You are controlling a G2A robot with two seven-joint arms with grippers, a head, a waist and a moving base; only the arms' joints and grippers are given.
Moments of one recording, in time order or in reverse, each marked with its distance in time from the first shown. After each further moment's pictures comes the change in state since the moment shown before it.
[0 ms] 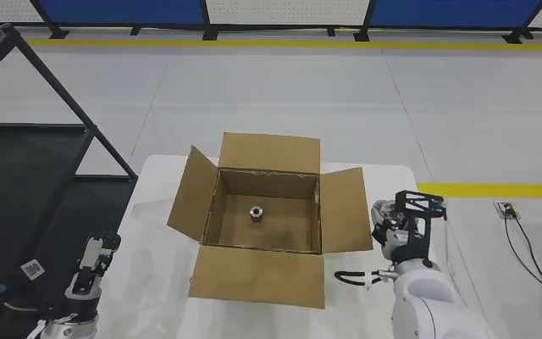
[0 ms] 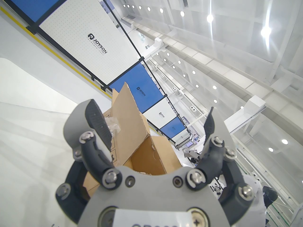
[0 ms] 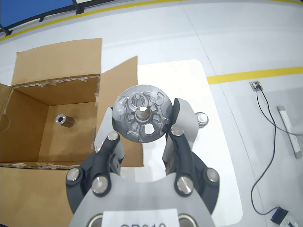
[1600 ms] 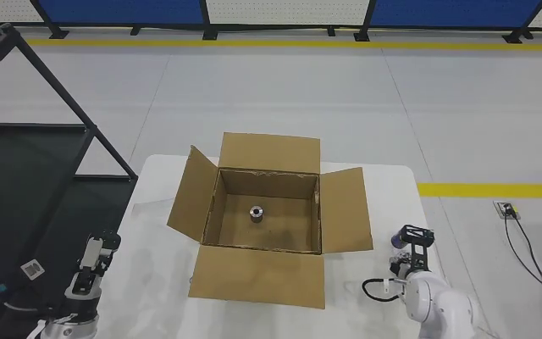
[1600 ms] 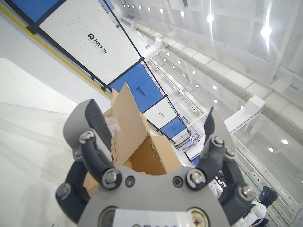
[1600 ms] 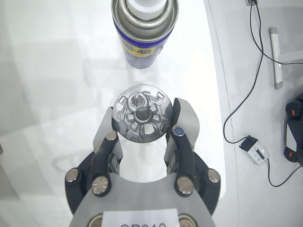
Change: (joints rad) left arm 0.000 0.000 0.000 0.000 0.000 0.000 0.000; right arm 0.052 0.046 0.235 0.511 0.090 -0.117 0.059
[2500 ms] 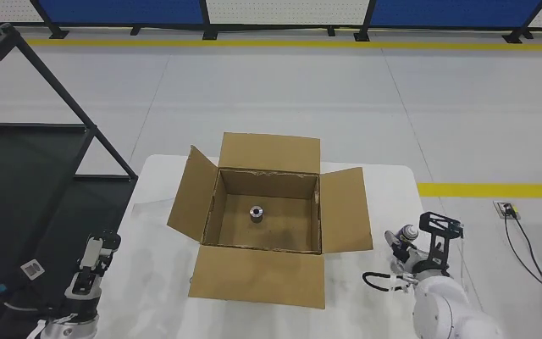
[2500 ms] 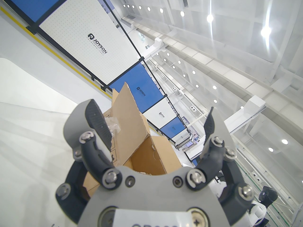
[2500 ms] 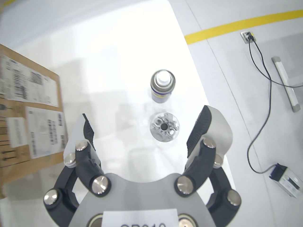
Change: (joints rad) left arm 0.000 0.000 0.000 0.000 0.000 0.000 0.000; right arm -0.120 -0.008 -0.068 -0.363 0.101 0.135 -0.204
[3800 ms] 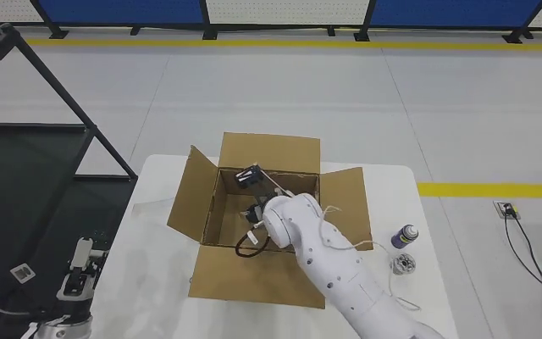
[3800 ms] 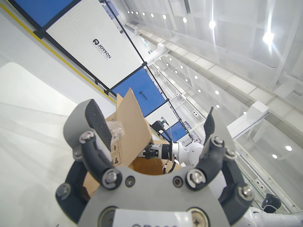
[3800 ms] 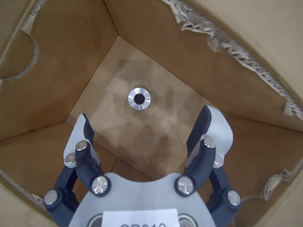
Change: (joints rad) left arm 0.010 -0.002 -0.023 0.000 -0.012 0.013 0.022; right arm 0.953 -0.187 -0.726 1.162 0.283 -0.230 0.103
